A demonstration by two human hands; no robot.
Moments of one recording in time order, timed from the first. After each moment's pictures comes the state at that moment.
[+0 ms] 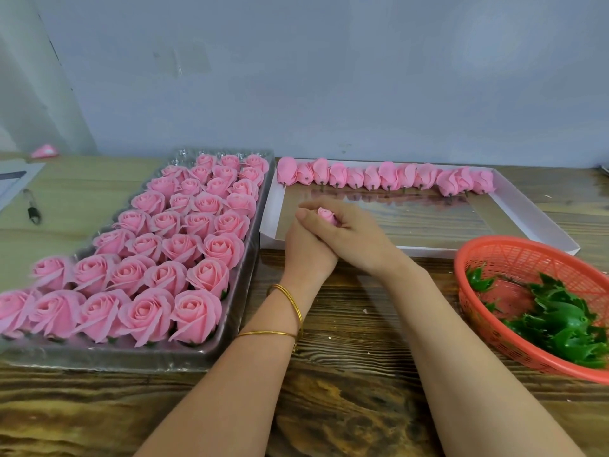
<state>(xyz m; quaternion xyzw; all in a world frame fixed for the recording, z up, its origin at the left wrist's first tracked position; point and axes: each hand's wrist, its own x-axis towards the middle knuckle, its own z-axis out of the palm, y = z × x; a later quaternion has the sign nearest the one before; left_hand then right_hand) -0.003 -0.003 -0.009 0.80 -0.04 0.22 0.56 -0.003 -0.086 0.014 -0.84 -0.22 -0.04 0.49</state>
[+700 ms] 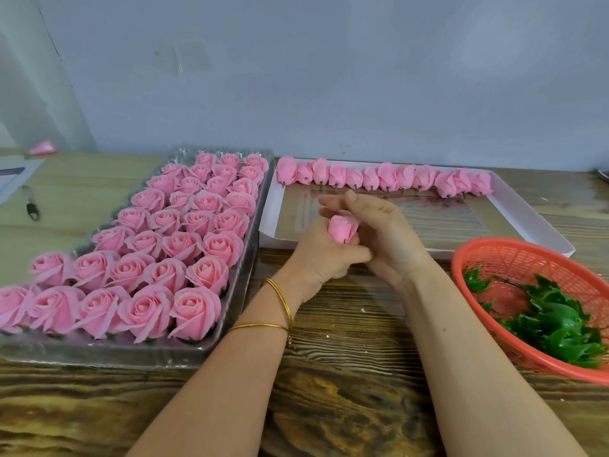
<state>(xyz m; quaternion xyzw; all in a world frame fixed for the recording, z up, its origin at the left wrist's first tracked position) -0.014 0.001 -0.009 0.69 -0.12 -0.06 0.71 -0.011 -0.107 0.018 -0.56 -0.11 0.09 0.82</state>
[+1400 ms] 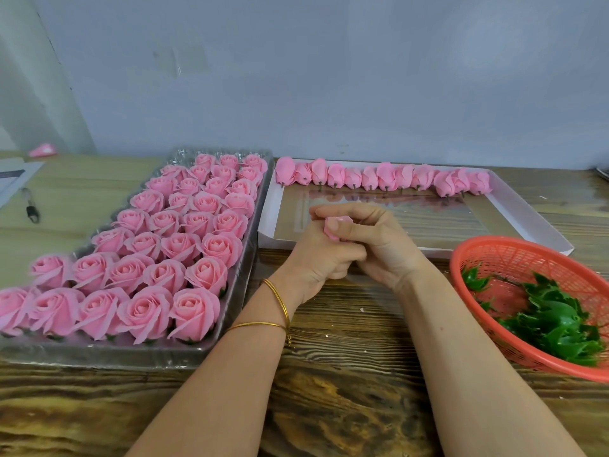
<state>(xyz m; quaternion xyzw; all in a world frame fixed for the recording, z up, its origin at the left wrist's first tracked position) -0.022 -0.002 0.002 0.67 -0.08 -0.08 0.73 -0.010 -0.108 0.012 -0.55 -0.16 0.12 0.81</state>
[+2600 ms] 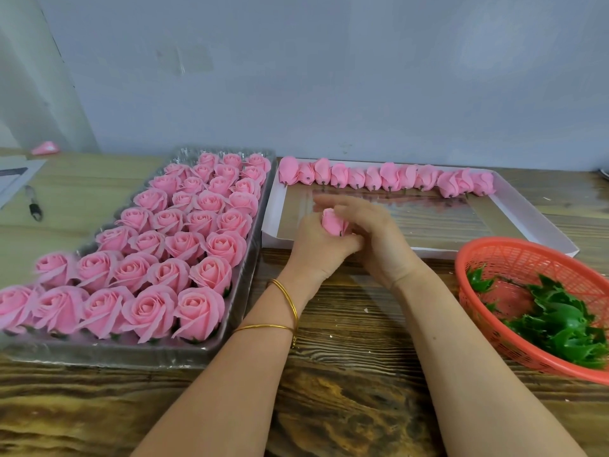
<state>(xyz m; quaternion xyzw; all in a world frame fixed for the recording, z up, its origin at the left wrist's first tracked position) -0.015 -0.003 -0.006 0.73 -0.06 0.09 0.67 -0.009 -0.099 0.012 -0.66 -0.14 0.06 0.73</state>
